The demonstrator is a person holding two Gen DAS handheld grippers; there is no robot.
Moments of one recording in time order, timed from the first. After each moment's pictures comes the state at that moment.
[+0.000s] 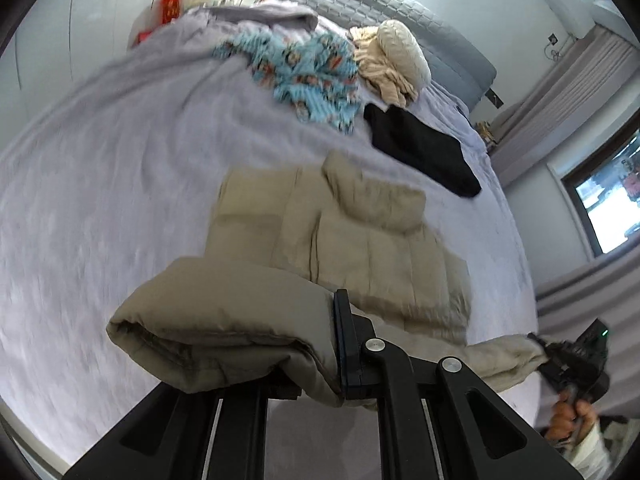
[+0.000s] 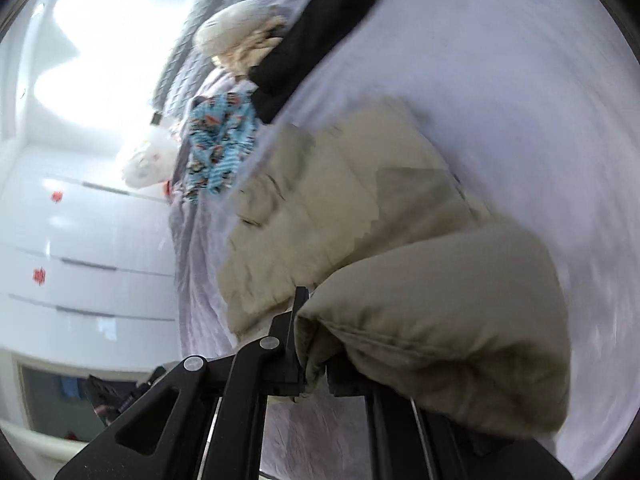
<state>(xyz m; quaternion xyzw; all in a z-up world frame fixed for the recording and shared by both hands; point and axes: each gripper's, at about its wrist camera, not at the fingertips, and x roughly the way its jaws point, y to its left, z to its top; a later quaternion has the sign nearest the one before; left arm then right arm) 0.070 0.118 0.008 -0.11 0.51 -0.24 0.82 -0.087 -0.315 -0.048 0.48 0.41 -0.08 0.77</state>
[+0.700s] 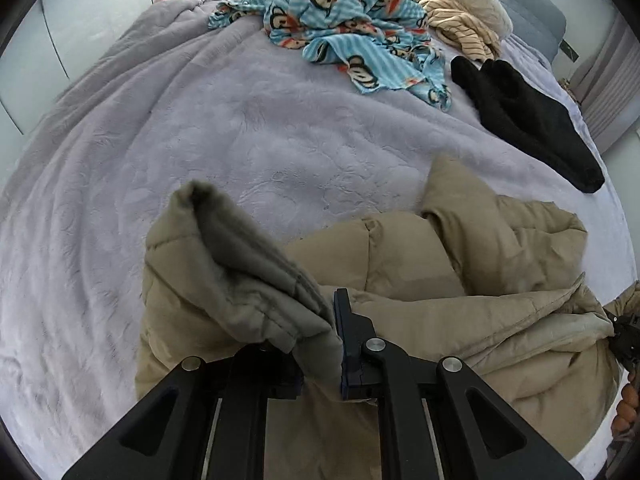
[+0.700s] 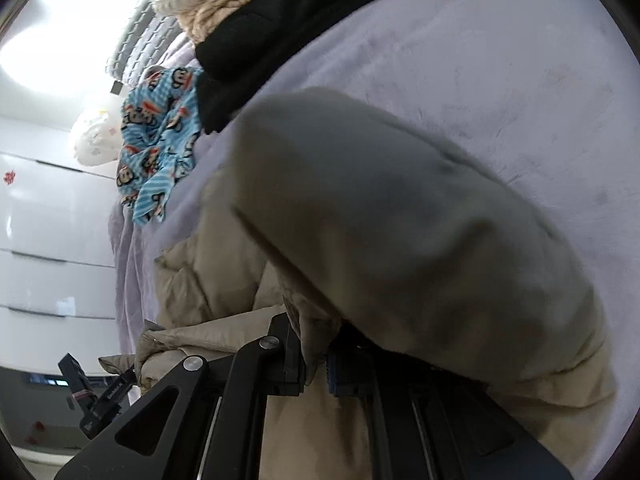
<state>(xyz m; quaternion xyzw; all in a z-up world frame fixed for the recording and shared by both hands) 0.276 -0.005 -0.162 0.01 0.56 -0.14 0.81 0.145 -0.398 -0.190 0.44 0.48 -0.10 0.75</state>
